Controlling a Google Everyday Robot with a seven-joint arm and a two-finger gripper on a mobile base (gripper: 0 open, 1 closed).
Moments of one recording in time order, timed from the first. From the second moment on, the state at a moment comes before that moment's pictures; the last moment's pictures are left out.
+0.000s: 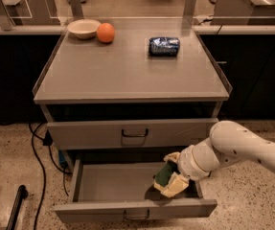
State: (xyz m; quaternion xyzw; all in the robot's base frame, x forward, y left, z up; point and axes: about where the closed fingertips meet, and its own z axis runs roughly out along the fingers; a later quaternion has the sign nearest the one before) arm 0.467 -0.114 0.587 -0.60 0.74 0.21 0.22
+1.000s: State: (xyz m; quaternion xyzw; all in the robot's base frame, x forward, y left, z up) arm 0.478 -0.096 0.506 -0.63 0.70 0.20 0.27
